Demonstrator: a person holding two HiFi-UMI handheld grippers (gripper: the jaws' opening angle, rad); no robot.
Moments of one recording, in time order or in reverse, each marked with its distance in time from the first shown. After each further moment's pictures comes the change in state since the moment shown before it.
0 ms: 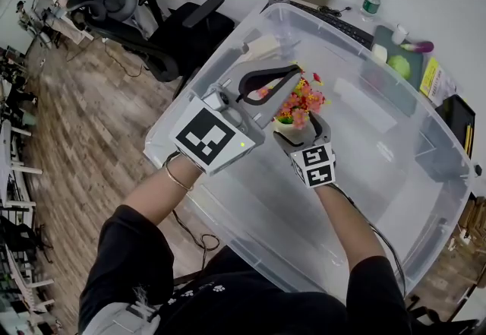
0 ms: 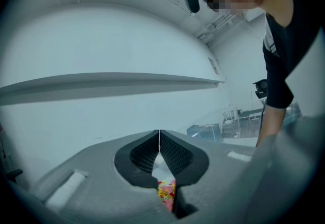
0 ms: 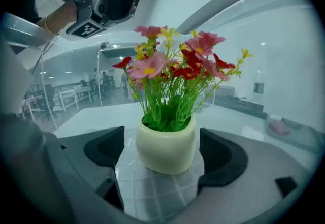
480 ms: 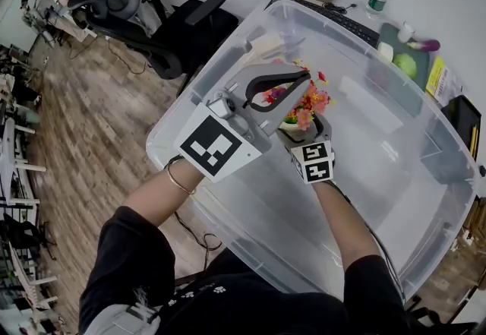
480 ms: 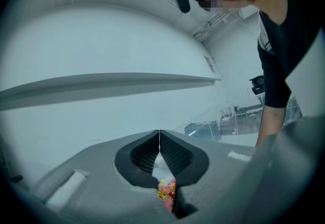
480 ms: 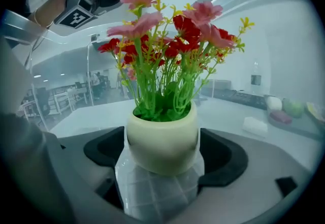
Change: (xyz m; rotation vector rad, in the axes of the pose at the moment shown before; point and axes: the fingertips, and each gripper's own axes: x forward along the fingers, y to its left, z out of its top) left arm 0.004 -0.011 -0.003 0.037 0.007 -0.025; right arm 0.021 -0.006 -0.017 0.049 0.021 -0.035
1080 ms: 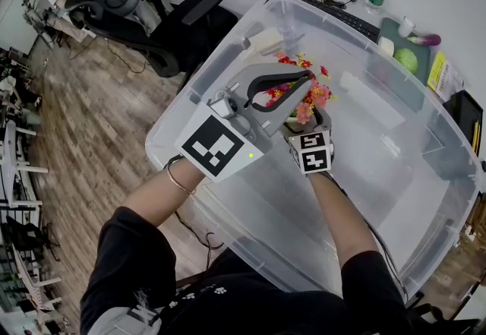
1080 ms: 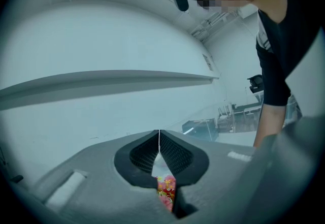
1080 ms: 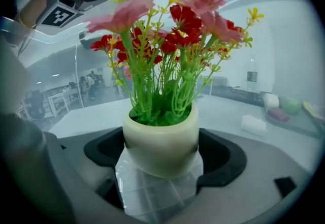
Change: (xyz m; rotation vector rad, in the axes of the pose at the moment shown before) left arm 0.002 -0.006 -0.006 0.006 0.025 -0.025; right arm 0.012 -0.008 0.004 0.043 0.044 -0.053
